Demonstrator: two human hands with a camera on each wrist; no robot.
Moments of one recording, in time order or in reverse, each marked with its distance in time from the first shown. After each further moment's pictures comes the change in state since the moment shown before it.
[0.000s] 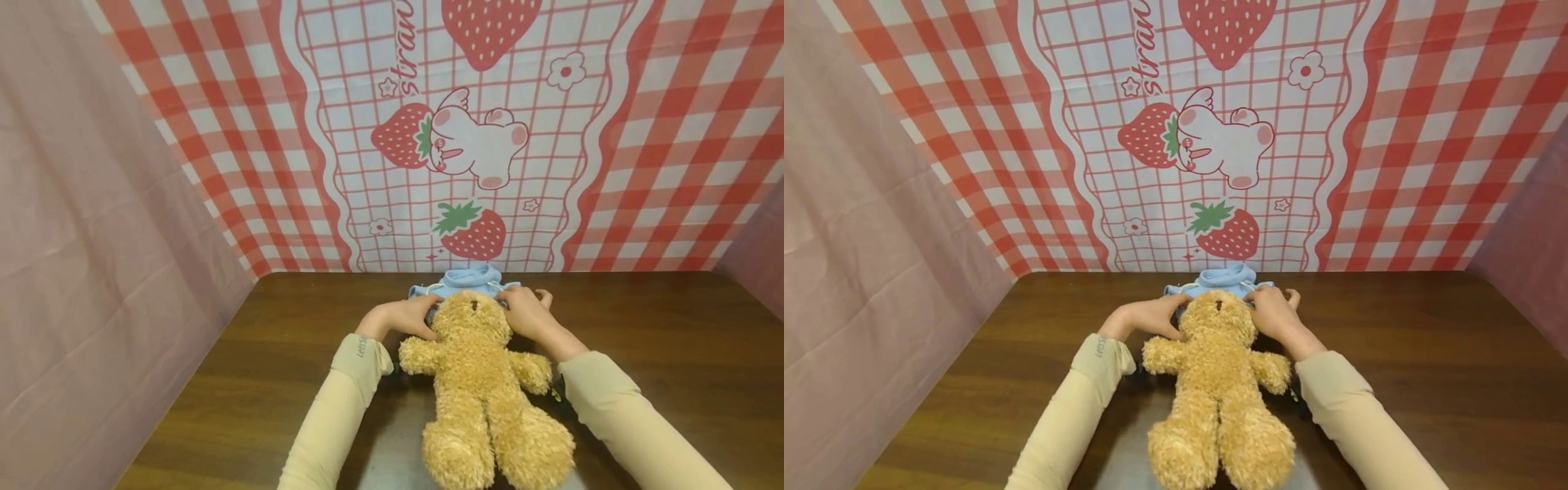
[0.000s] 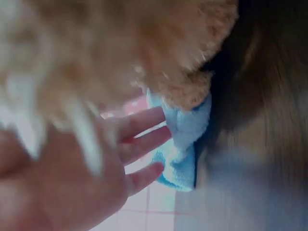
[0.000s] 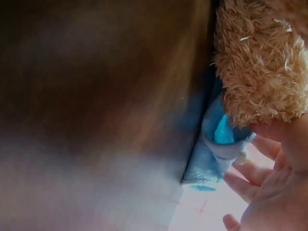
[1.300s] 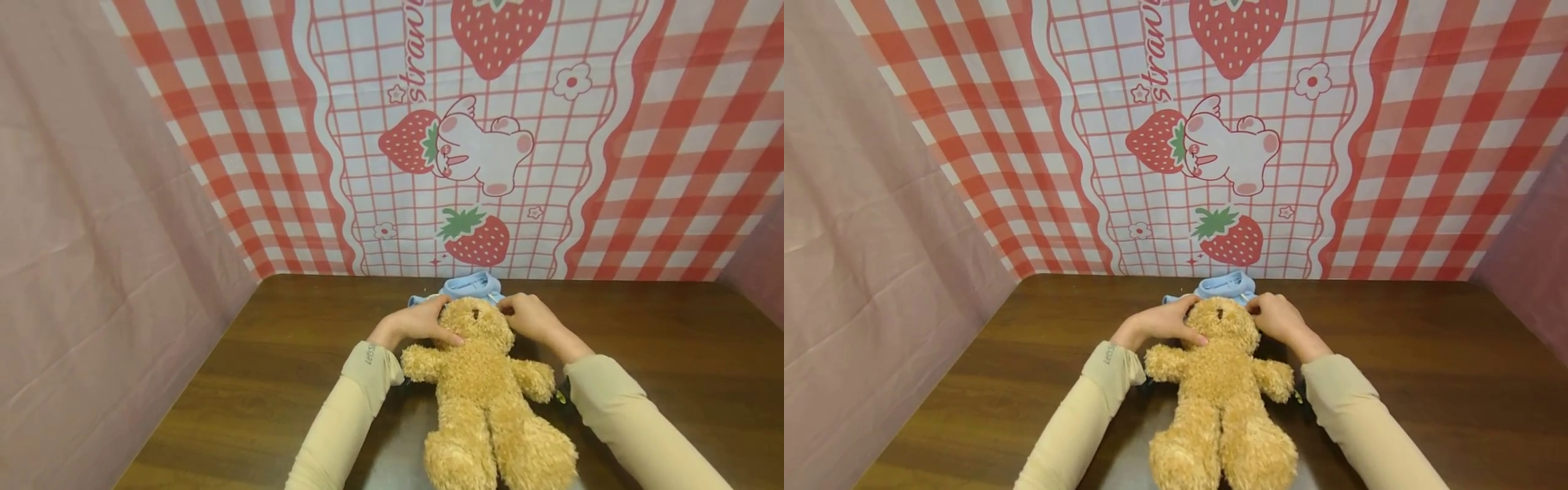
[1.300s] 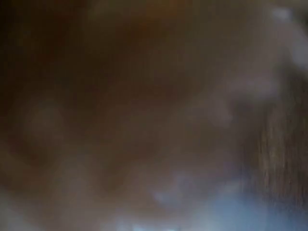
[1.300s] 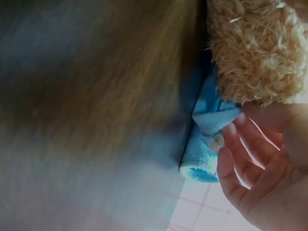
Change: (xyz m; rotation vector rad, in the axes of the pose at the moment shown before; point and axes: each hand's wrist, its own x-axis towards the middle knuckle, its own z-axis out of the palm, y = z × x) left_hand 0.007 0.010 0.013 -0.362 0.109 -0.018; right_hand 0.006 0.007 -0.006 0.044 -0.054 -0.140
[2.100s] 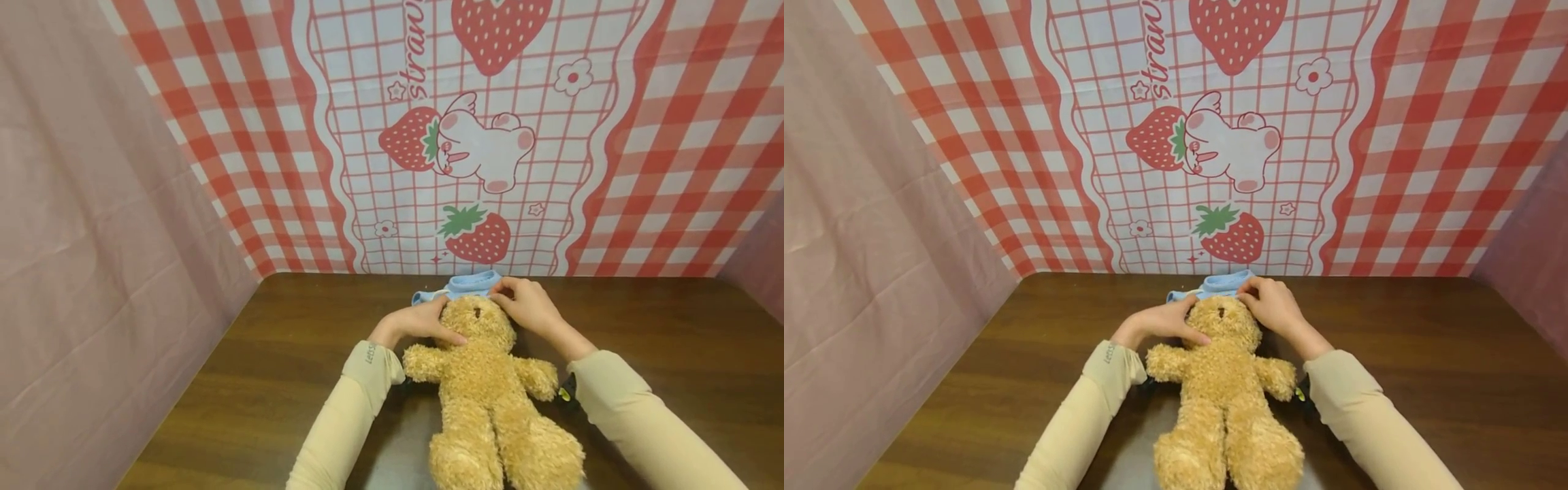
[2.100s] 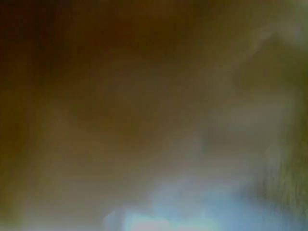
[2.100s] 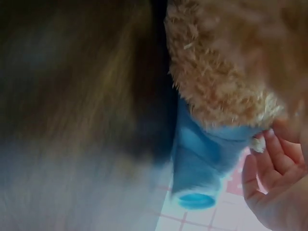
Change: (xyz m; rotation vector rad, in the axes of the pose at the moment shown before) left_hand -0.004 -0.001 0.002 -0.101 -0.040 -0.044; right_hand -0.001 -0.021 -0.010 0.157 0.180 0.021
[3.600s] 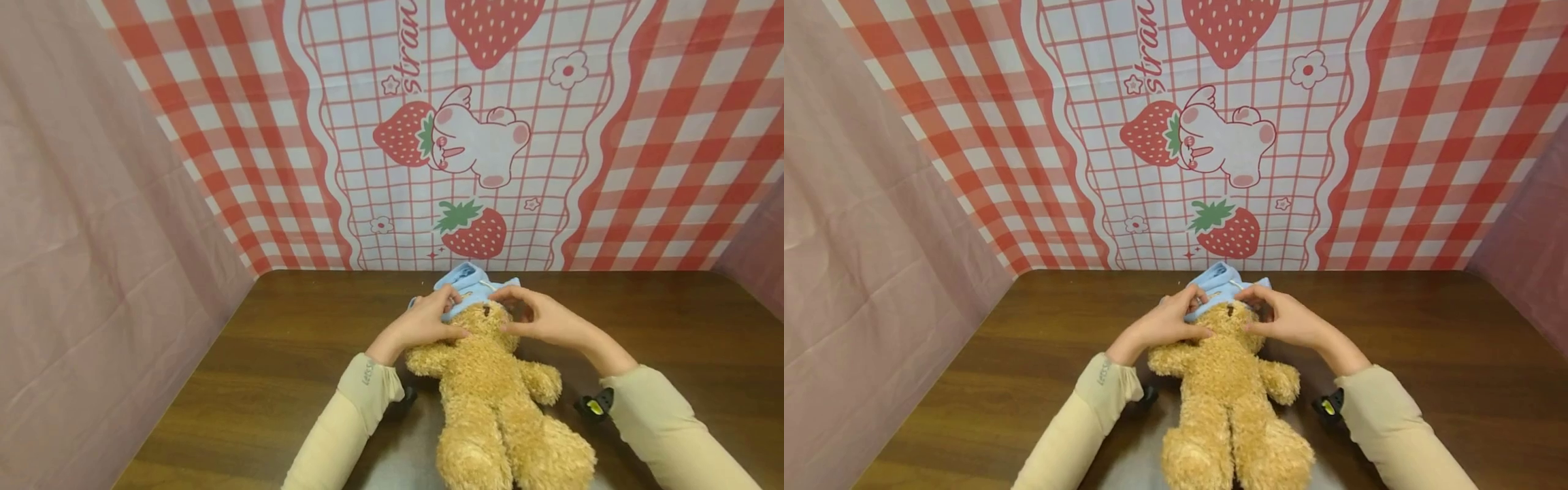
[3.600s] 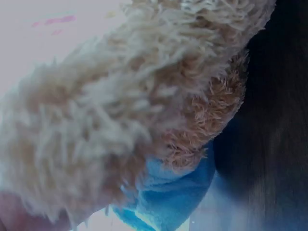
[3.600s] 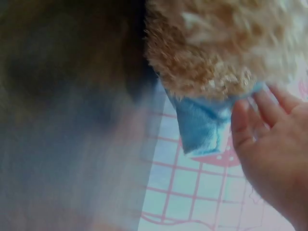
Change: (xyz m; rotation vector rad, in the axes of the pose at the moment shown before) left_hand -0.022 0.023 0.016 0.324 0.255 0.217; right_hand -0.036 0.008 -0.024 0.288 -0.306 -0.074
